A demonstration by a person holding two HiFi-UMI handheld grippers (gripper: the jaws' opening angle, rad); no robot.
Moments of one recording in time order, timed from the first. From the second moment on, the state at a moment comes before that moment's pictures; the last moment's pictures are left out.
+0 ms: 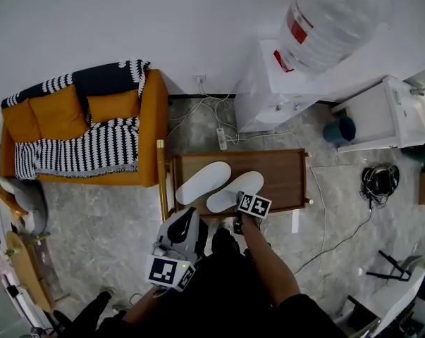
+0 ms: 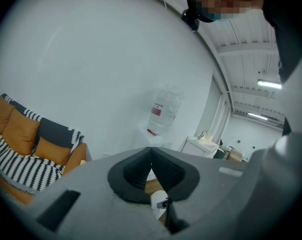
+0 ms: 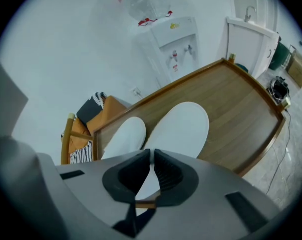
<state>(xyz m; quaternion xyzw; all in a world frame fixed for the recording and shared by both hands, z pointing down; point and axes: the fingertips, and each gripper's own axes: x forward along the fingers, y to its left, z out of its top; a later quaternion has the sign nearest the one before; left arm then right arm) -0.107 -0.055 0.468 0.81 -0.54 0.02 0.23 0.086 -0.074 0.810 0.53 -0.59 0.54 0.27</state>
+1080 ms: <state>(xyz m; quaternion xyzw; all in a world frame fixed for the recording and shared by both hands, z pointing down) -0.051 -0.044 0.448 0.82 -0.53 0.02 0.21 0.176 -0.087 0.759 0.42 -0.72 0.31 0.45</state>
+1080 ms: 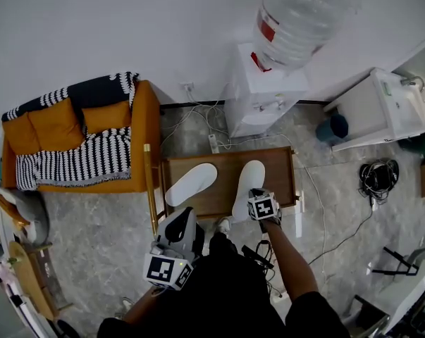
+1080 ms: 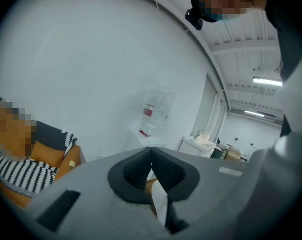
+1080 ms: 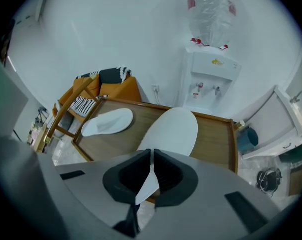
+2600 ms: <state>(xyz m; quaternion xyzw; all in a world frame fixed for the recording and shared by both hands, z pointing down) -0.001 -0.014 0.459 0.81 -0.54 0.04 0.23 0.234 -0.097 0.800 0.35 -0.75 0.22 0.52</state>
